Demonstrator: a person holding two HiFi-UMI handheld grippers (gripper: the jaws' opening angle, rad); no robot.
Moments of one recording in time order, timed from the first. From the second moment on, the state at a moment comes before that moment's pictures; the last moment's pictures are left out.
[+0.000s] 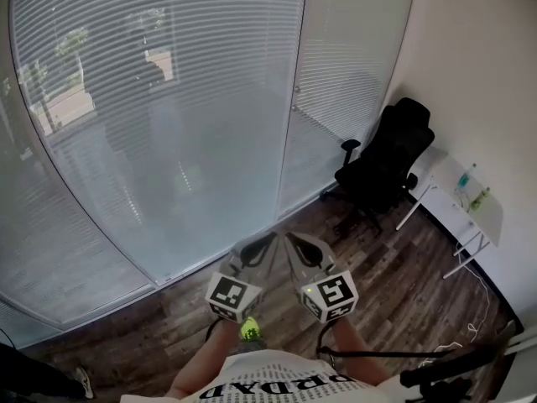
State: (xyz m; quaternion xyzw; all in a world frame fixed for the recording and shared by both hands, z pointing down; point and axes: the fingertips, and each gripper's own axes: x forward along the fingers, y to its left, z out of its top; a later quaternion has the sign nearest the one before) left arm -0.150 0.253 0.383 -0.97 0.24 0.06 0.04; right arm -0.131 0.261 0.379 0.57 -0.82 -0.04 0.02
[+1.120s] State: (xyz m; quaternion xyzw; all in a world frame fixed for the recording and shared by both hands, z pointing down) left arm -0.123 0.077 0.413 -0.97 0.24 0.07 0.02; right arm -0.106 0.079 0.404 0.57 -0.82 -0.06 0.03
